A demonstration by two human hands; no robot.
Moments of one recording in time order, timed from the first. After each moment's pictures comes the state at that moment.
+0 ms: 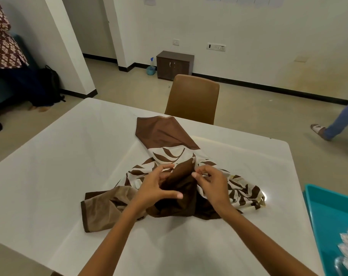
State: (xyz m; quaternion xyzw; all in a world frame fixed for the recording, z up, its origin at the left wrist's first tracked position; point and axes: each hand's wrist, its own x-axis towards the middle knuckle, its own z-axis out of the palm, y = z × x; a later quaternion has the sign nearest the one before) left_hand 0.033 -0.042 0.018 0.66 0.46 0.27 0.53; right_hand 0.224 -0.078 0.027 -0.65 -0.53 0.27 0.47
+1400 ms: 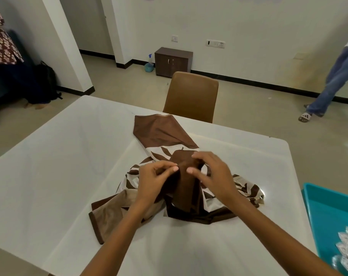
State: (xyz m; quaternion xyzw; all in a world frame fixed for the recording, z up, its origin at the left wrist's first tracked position) left_hand 0.056 -0.043 0.042 0.66 0.46 0.48 0.35; right_hand 0.243 -0.069 0.056 -0.61 -0.69 0.18 0.36
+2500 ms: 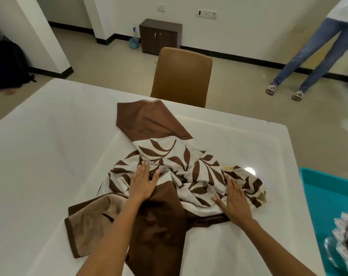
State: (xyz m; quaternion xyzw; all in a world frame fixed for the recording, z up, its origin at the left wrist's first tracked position) left_hand 0.059 0.049 -0.142 0.71 0.65 0.00 0.29; right_hand 0.364 -0.085 -0.160 -0.78 -0.60 0.16 0.04
